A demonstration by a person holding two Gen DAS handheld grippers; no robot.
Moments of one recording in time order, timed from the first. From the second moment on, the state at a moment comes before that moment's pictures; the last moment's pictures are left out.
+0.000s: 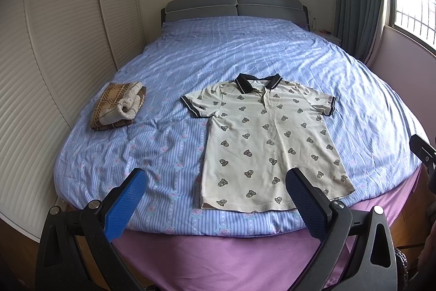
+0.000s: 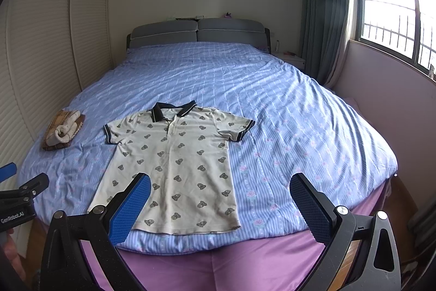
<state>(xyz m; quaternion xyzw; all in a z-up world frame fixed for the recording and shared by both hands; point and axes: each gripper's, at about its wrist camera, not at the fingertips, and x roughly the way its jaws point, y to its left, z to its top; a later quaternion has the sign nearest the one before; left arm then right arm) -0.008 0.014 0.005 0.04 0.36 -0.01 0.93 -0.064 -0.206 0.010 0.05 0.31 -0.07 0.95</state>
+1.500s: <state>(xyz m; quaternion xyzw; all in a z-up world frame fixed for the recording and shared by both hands) 0.203 -0.124 -0.035 0.05 0.33 -0.05 0.94 0.142 -0.306 -0.052 0.09 0.32 -0.09 0.94</state>
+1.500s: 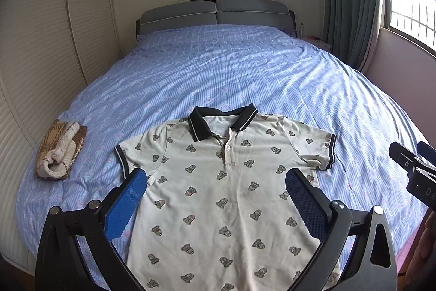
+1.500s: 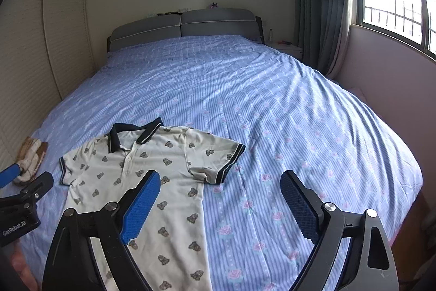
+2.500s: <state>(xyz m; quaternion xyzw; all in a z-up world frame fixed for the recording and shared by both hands) 0.372 -0.206 -0.154 0.03 0.38 -0.04 0.92 0.347 -0.405 -0.230 0.15 0.41 -0.03 0.90</state>
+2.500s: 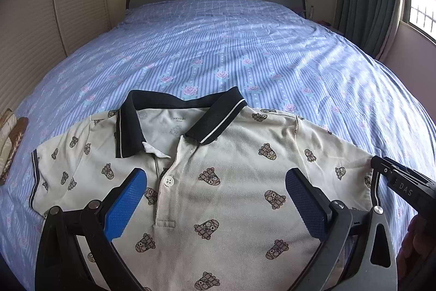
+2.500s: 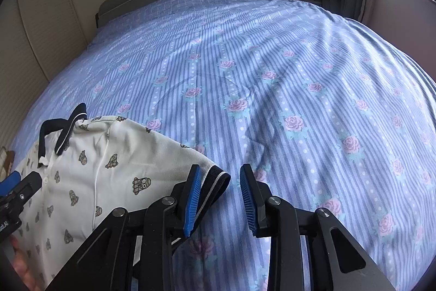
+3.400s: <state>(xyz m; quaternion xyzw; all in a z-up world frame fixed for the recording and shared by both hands) 0.341 -0.110 -0.101 0.02 0.37 0.00 0.93 0.340 -0.313 -0.152 0.17 0.38 0.03 0.91</state>
